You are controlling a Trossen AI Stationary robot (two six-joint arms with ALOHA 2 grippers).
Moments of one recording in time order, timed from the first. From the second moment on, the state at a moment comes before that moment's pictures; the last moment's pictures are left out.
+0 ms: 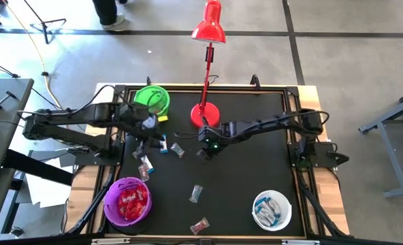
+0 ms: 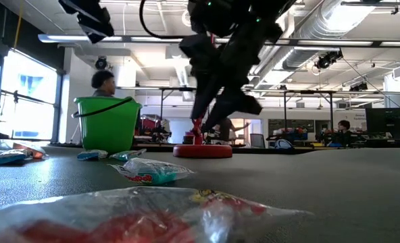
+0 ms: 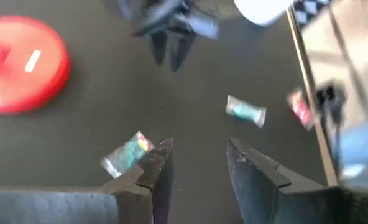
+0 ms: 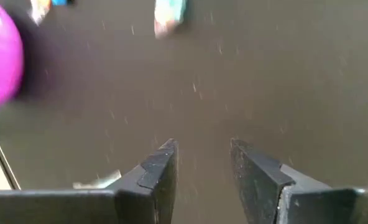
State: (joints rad) left arm 0.10 0.98 0.97 -0.79 0.23 -0.09; right arm -0.01 1.91 1.35 -0.47 -0.17 0.80
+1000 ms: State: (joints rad) left arm 0.05 1.58 0.97 -0.68 0.05 0.31; right arm 0.16 1.57 1.35 -0.90 -0.06 0.84
